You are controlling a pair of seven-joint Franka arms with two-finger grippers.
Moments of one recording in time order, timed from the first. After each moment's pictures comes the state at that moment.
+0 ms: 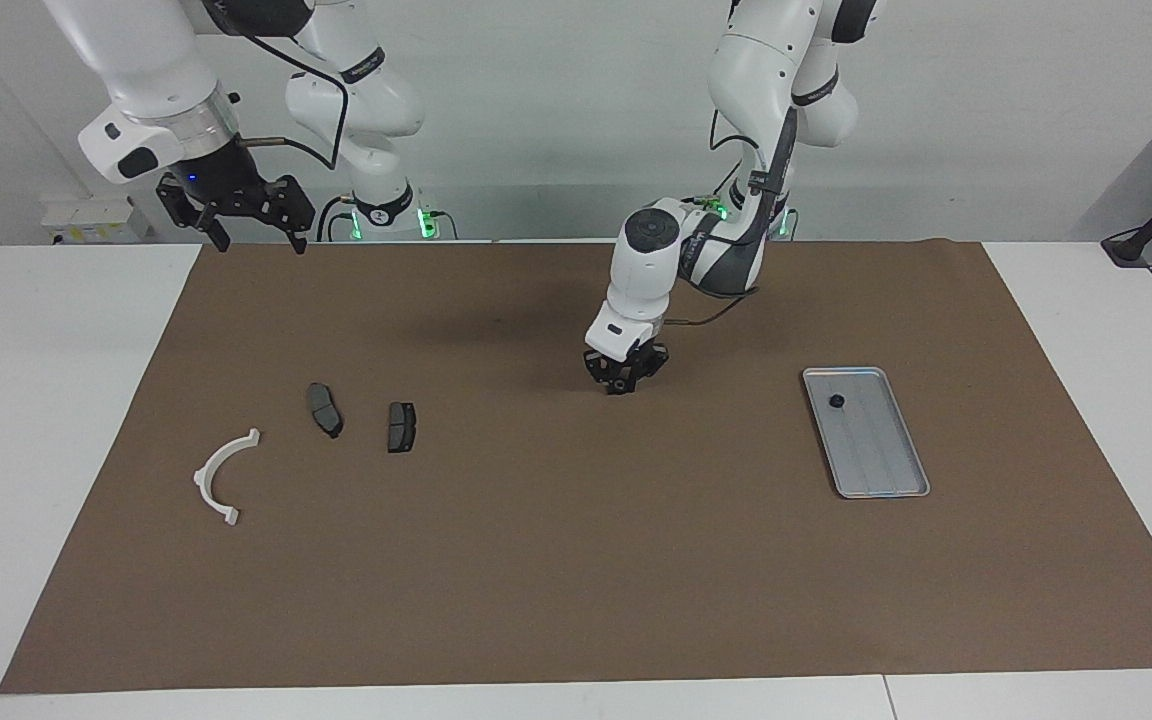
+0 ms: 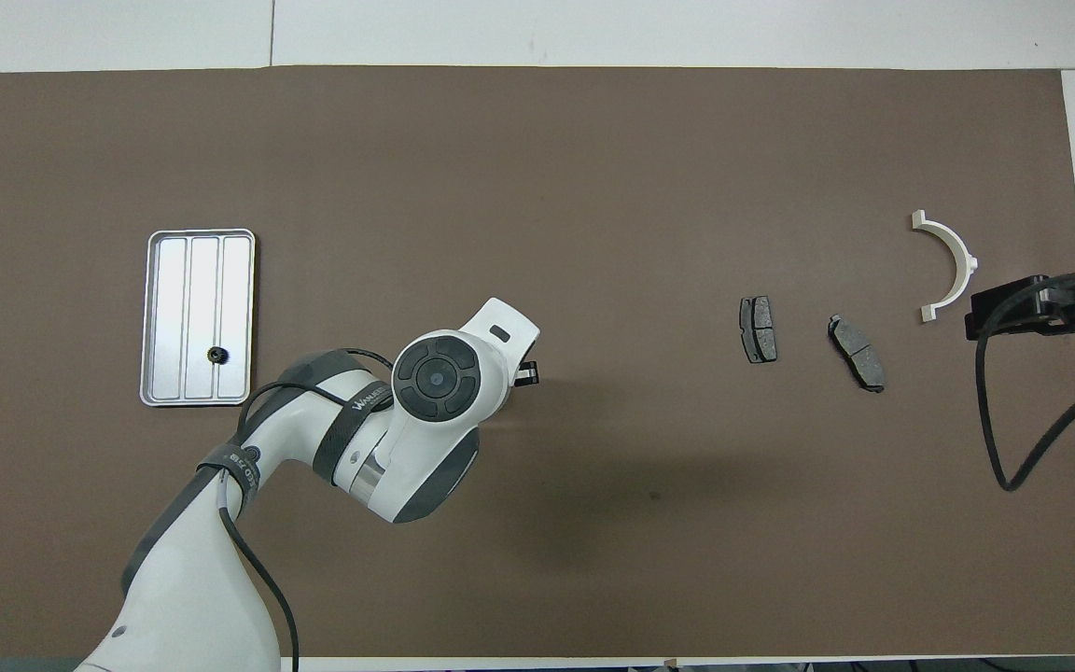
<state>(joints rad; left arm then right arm) -0.59 0.29 -0.09 -2.09 0.02 2.45 -0.76 -0.17 -0.08 0.18 -1.64 0.01 1.49 0.07</state>
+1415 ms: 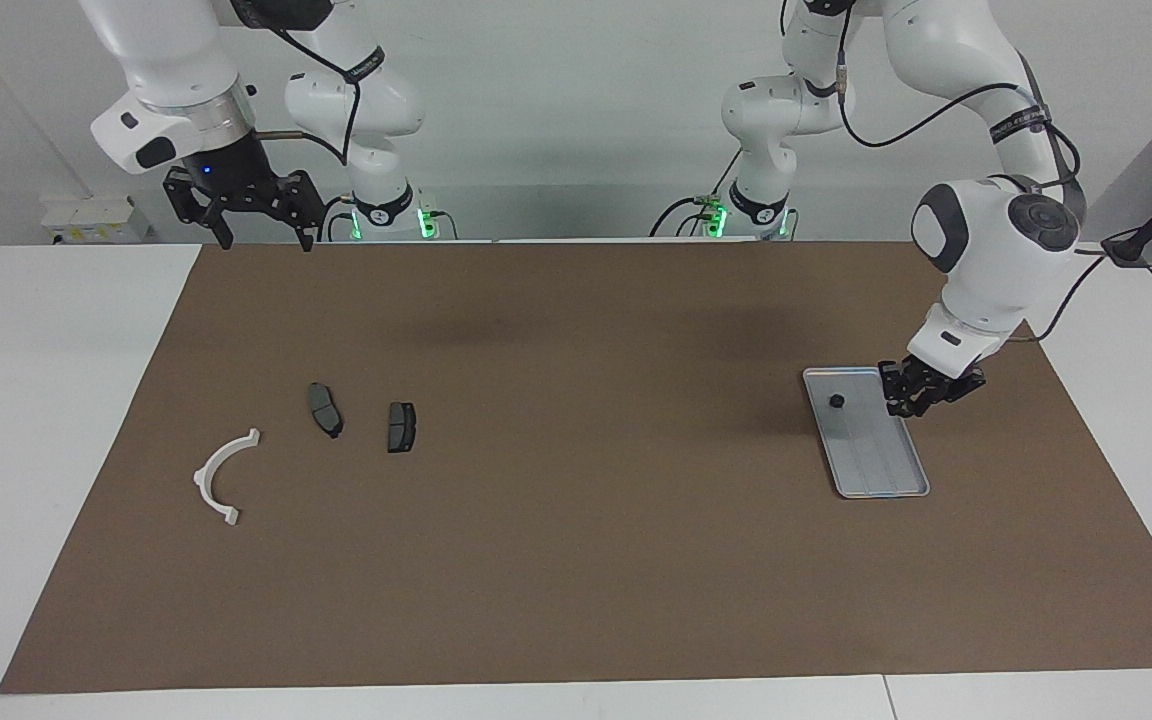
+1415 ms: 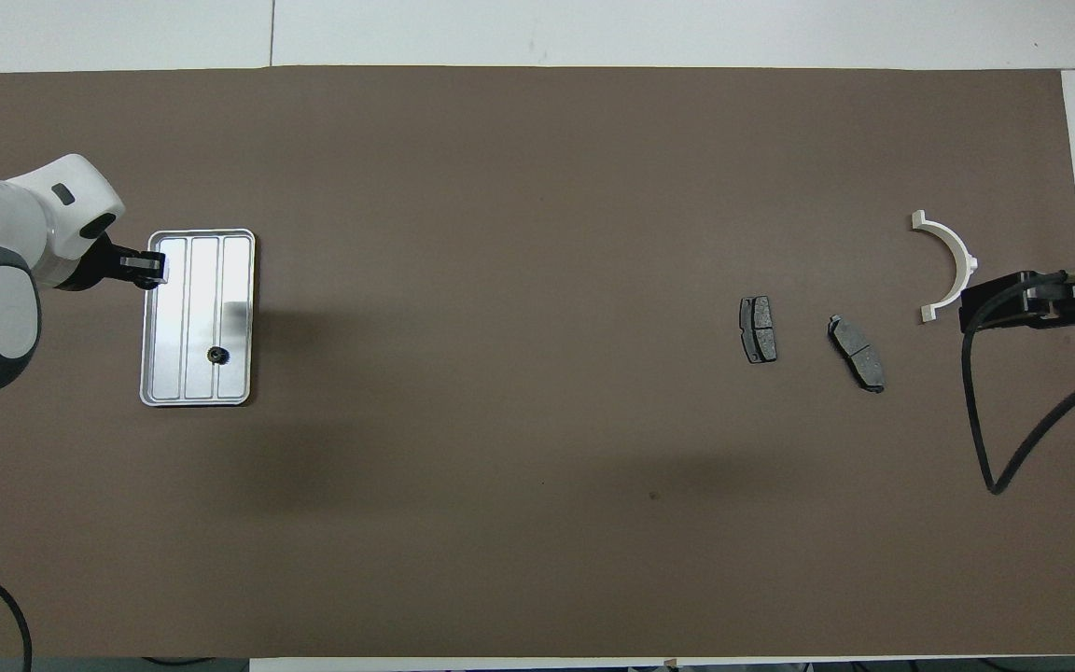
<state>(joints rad) 0.05 0.19 -0.05 -1.93 0.03 2.21 0.15 -0.11 -0.08 0.15 -1.60 -0.03 1.49 0.07</state>
